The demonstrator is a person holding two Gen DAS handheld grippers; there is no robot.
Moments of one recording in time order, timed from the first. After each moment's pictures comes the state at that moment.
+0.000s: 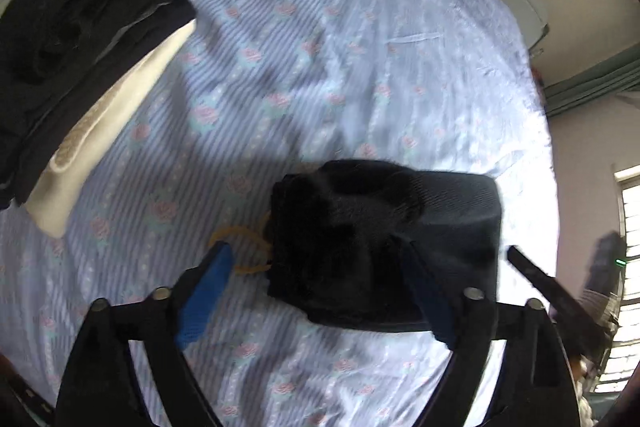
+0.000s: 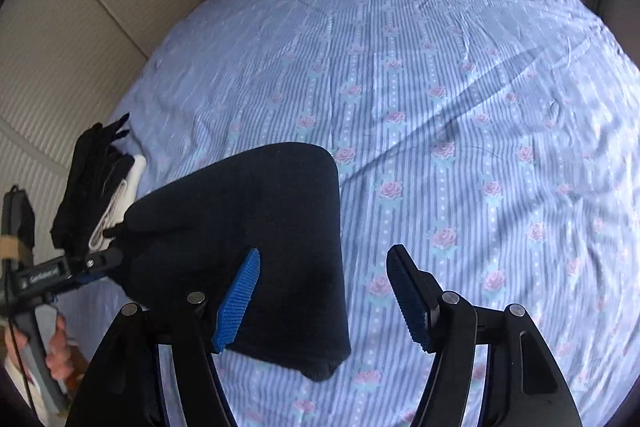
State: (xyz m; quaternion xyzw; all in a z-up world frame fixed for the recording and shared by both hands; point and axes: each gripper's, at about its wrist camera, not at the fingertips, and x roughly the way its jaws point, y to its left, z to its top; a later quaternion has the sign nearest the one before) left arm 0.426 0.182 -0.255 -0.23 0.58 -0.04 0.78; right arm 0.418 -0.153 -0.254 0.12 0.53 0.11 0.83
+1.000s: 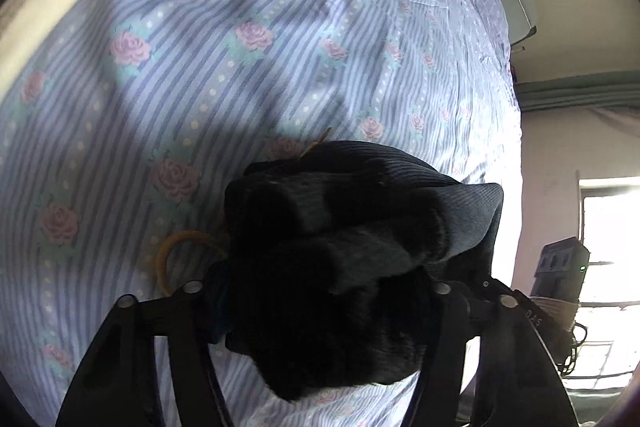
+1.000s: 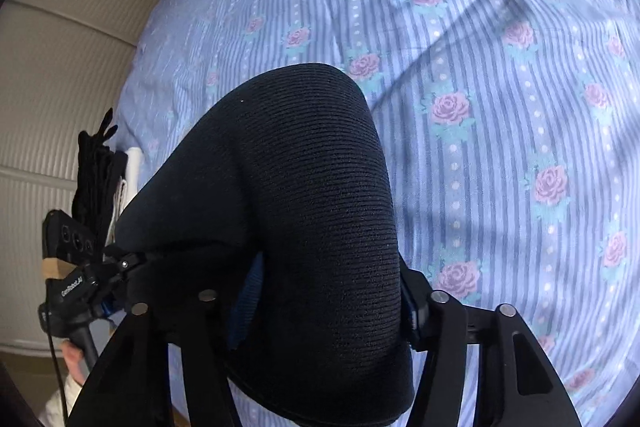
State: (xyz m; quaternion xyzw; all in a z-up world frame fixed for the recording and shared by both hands) left arm 0.462 0.180 -0.340 -0.31 0.62 -0.10 0.72; right arm 0.450 -0.116 -0.340 0.22 0.61 0.14 0.75
